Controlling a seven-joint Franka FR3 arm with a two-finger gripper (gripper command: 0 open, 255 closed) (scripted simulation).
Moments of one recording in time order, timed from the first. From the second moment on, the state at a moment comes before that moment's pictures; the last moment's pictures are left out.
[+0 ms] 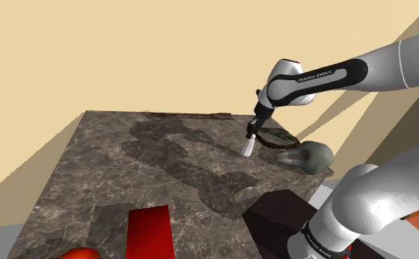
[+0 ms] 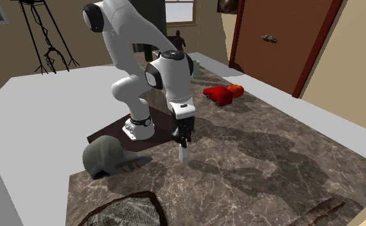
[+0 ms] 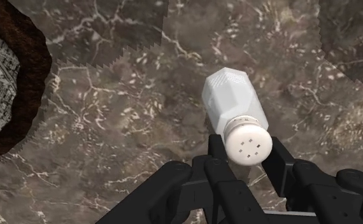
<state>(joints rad) -0.03 -0.41 -0.24 -2.60 -0.04 2.31 -0.35</state>
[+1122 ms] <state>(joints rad) -0.04 -0.51 -0.21 -2.43 -0.04 2.05 -0.32</state>
